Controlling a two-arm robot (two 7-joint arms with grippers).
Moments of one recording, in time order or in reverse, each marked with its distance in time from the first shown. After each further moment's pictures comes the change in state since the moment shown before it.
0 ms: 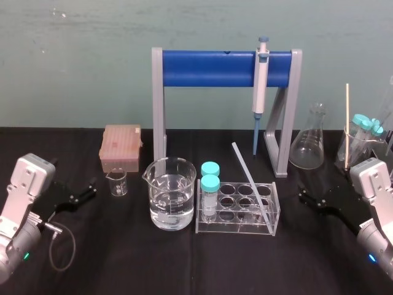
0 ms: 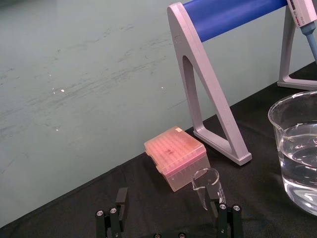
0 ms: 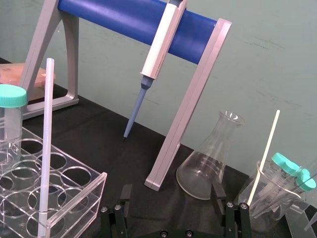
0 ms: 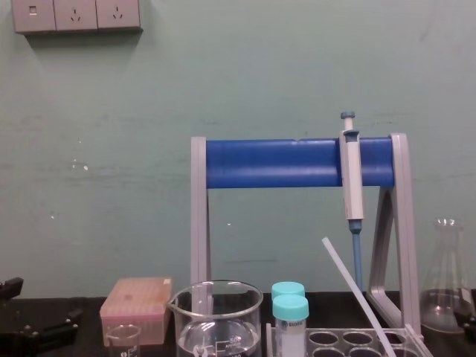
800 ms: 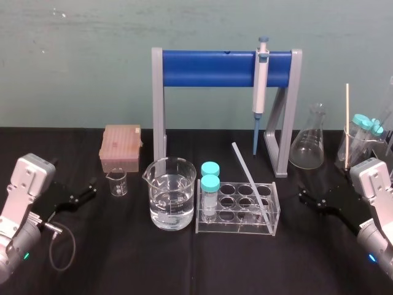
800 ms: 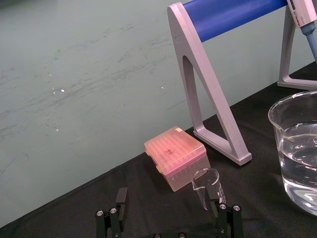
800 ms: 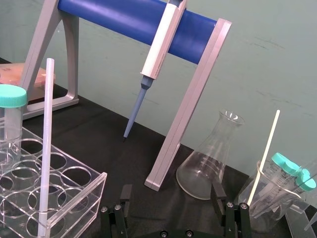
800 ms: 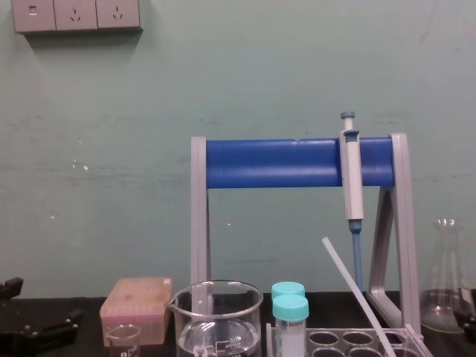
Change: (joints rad) left arm 0.000 0.000 0.000 0.000 0.000 0.000 0.000; right arm 0.000 0.000 0.000 0.000 0.000 0.000 0.000
